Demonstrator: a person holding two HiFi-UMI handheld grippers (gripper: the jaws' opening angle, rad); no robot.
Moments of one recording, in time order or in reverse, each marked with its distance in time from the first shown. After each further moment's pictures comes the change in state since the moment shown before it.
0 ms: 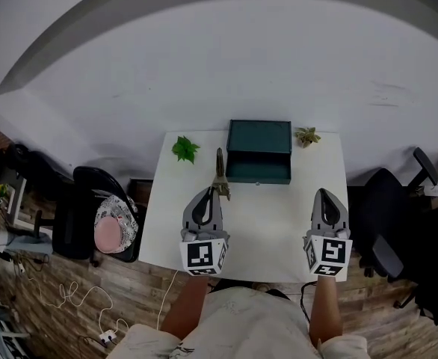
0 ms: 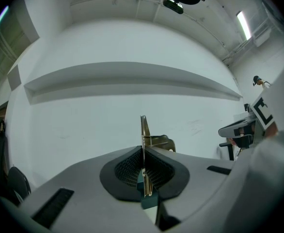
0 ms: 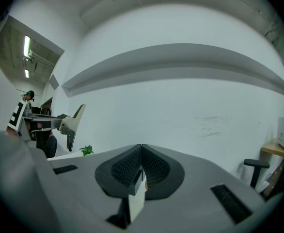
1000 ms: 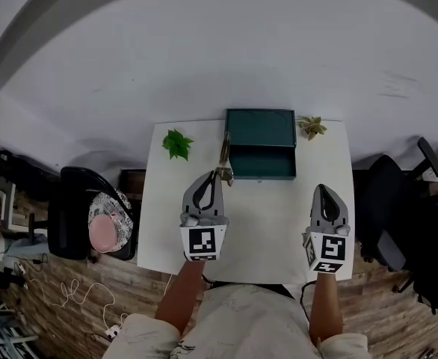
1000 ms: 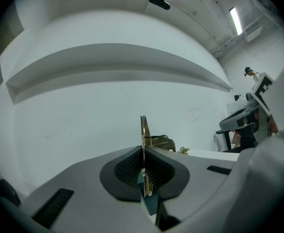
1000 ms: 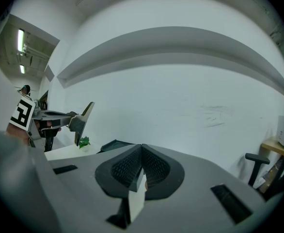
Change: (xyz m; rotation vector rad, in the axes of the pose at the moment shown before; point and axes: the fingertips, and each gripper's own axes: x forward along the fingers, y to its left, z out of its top) left arm 0.075 0.019 -0.038 0.098 0.058 -0.099; right arm 0.050 0.013 -0.033 -0.003 0.111 -0.019
